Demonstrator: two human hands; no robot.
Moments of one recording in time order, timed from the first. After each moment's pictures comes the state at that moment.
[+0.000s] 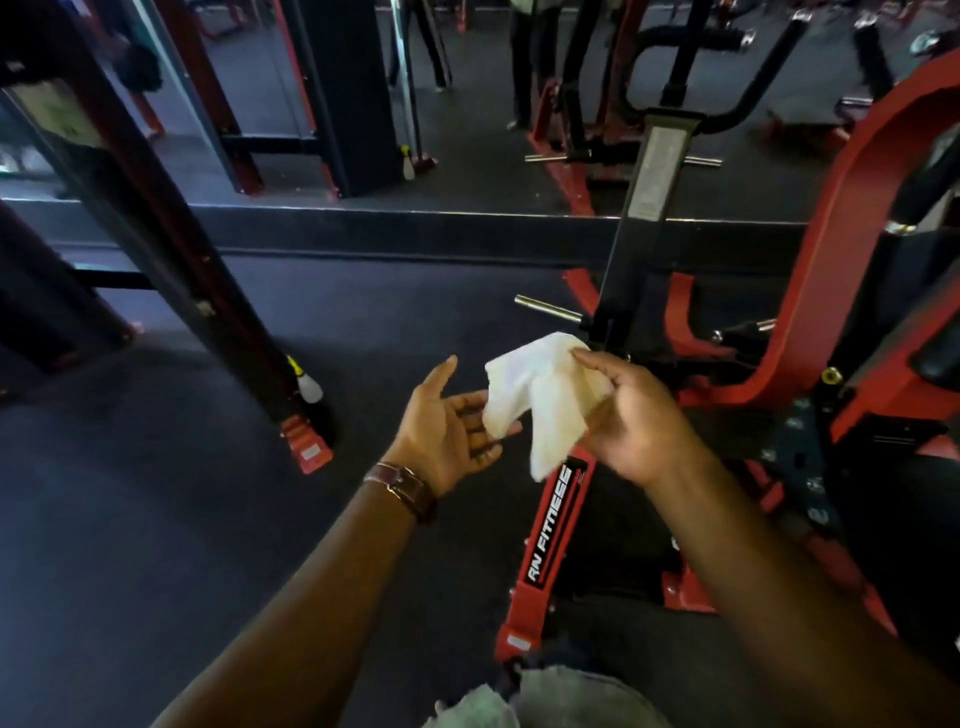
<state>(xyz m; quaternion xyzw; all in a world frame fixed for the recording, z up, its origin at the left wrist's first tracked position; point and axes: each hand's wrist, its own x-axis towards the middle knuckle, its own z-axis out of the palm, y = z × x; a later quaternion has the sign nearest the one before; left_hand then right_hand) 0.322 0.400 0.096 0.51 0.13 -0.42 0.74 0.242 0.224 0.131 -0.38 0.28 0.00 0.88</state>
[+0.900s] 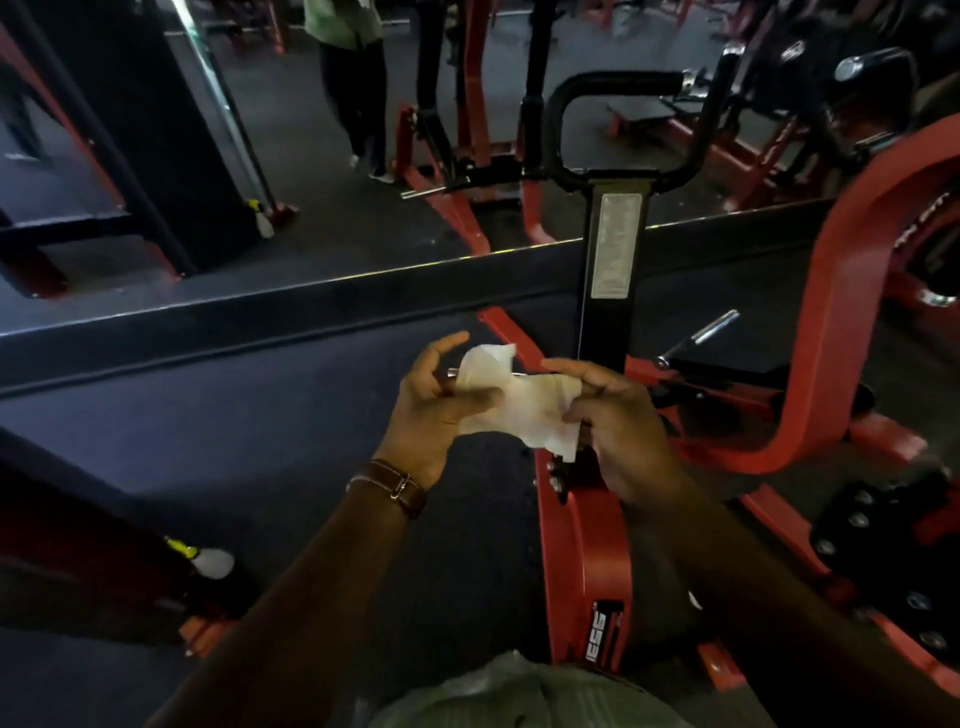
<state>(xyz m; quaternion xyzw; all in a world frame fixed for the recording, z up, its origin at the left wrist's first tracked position) 0.702 0.258 0.085 0.61 -0.23 -0.32 0.68 0.553 0.118 0.097 -0.63 0.29 -0.22 0.68</state>
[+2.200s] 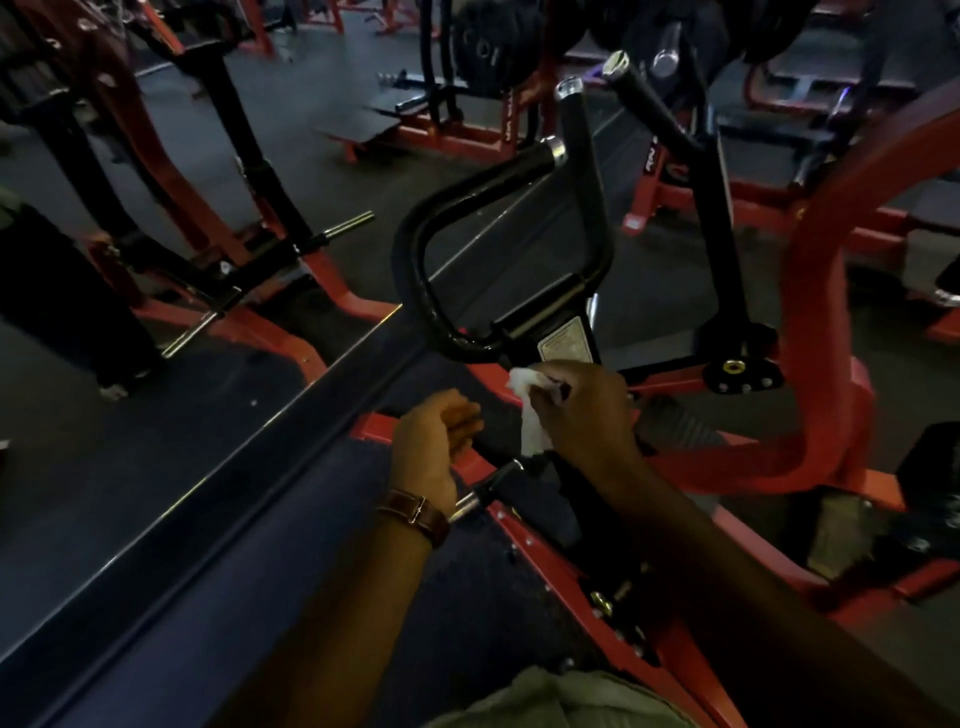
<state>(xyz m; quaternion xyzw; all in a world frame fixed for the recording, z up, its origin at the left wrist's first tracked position) 0.975 -0.109 0.085 0.64 -0.19 -0.51 0.55 0.825 -0.143 0.097 -0.71 0.52 -0.41 0.23</state>
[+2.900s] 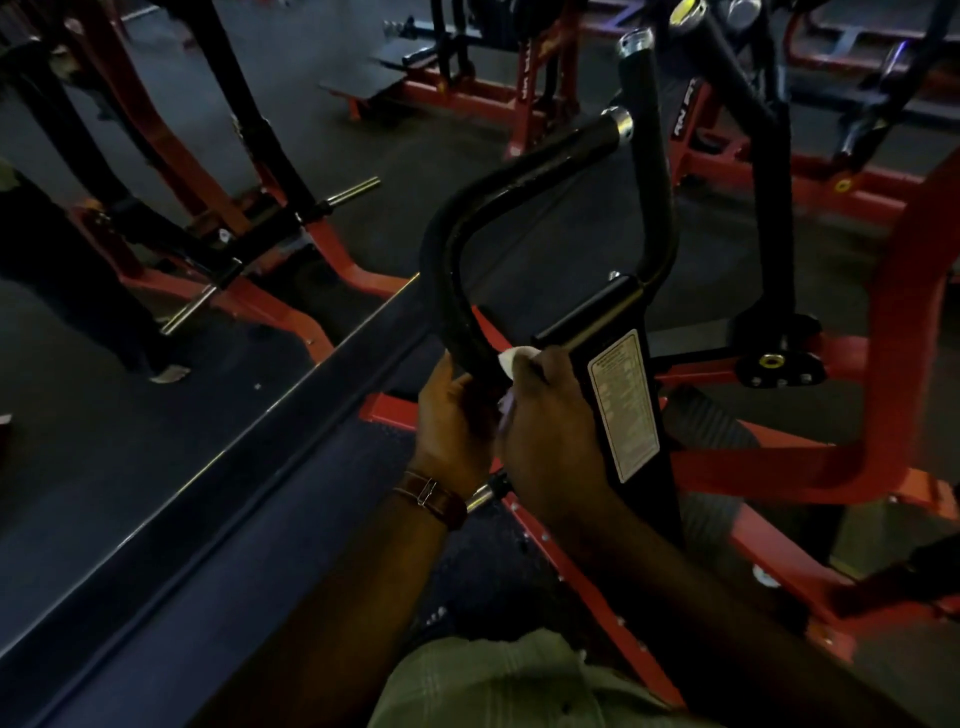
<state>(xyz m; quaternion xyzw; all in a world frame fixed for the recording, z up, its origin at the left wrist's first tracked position) 1.010 -0.177 0.071 0.43 -0.15 -0.69 0.57 0.908 -0.161 0.095 -0.76 0.57 -0.27 0.15</state>
